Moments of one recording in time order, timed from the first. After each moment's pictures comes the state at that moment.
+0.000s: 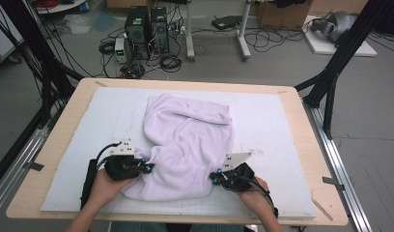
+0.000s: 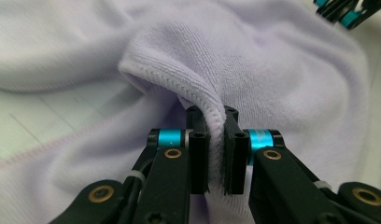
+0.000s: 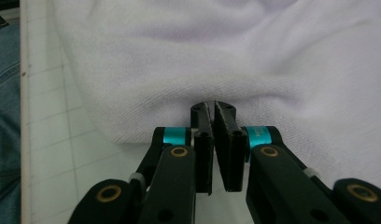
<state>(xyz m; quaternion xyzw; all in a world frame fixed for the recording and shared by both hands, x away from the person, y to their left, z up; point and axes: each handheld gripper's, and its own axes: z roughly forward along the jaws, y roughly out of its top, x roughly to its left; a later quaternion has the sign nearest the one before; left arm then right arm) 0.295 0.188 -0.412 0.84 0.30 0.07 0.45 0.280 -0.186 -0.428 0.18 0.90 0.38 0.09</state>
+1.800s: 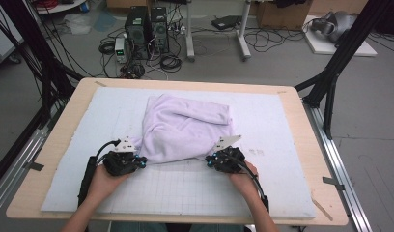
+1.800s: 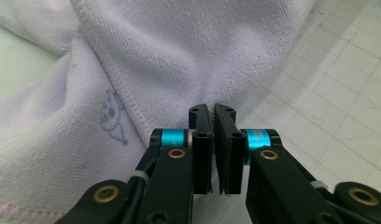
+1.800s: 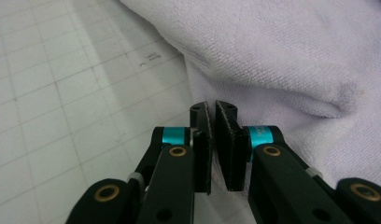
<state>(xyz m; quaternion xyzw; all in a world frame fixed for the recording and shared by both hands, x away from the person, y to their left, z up) 0.308 0.196 -0.435 0.86 0.32 0.13 0.37 0.330 -0.168 -0.439 0.25 0.89 0.36 0.10</state>
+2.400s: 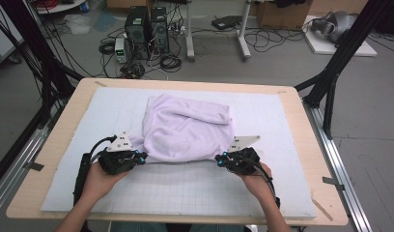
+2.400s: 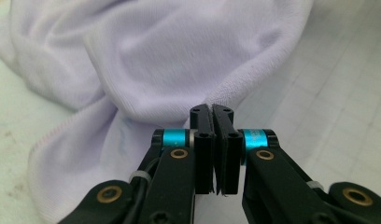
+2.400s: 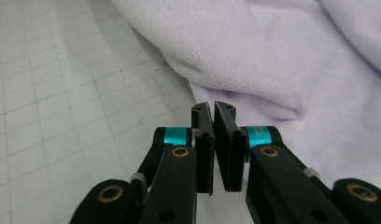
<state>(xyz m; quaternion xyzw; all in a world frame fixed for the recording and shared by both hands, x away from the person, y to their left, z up) 0.290 0.191 -0.386 0.85 0.28 0.15 0.41 0.311 -0.203 -0.408 0.23 0.88 0.40 0.12</state>
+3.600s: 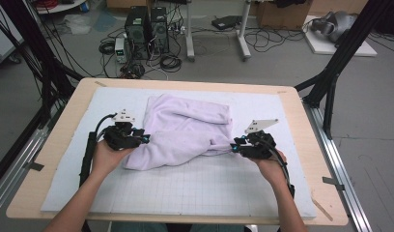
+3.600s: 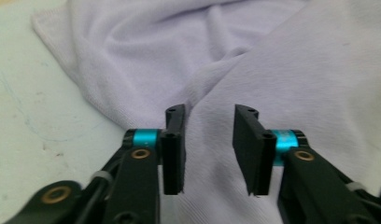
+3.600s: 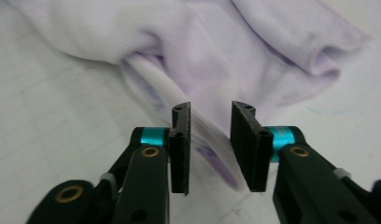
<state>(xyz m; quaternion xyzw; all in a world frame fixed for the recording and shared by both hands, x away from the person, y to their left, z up) 0.352 0.198 -0.382 0.82 0.36 0.15 0.41 0.344 -0.243 -0.389 0.30 0.87 0.38 0.13</state>
